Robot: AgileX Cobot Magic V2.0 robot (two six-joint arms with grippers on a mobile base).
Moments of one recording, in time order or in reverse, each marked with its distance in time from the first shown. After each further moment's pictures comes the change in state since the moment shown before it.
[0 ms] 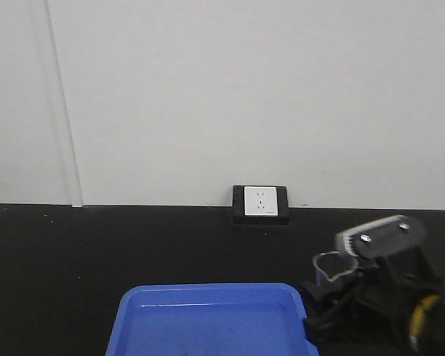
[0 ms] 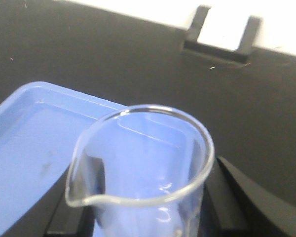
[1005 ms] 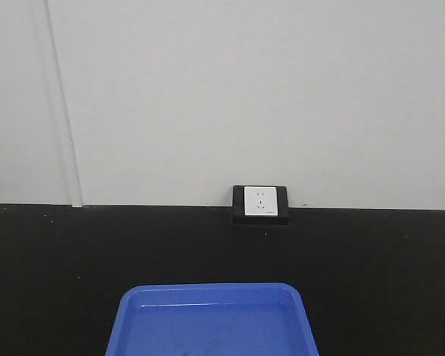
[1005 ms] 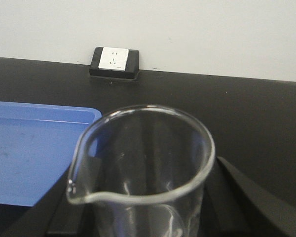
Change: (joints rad) left arm 0.000 0.000 0.000 0.000 0.000 0.000; right arm 0.000 -1.031 0.442 -0.095 0.461 0.050
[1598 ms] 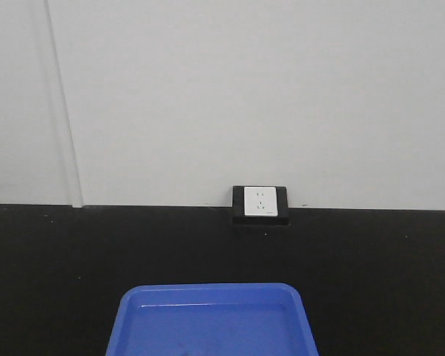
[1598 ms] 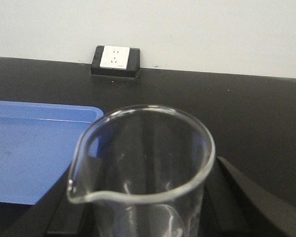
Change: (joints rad) left arm 0.000 0.000 0.000 0.000 0.000 0.000; right arm 0.000 0.000 0.000 0.008 0.002 0.000
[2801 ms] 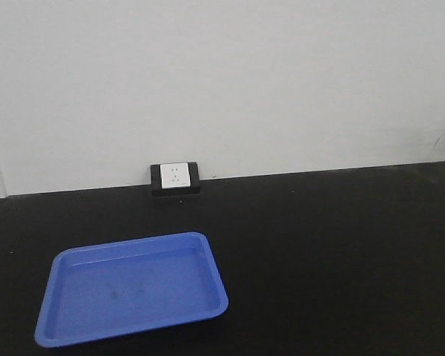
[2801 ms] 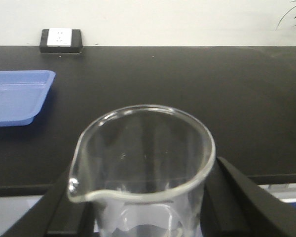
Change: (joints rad) left arm 0.000 0.000 0.000 0.000 0.000 0.000; right arm 0.000 0.000 0.000 0.000 0.012 0.000
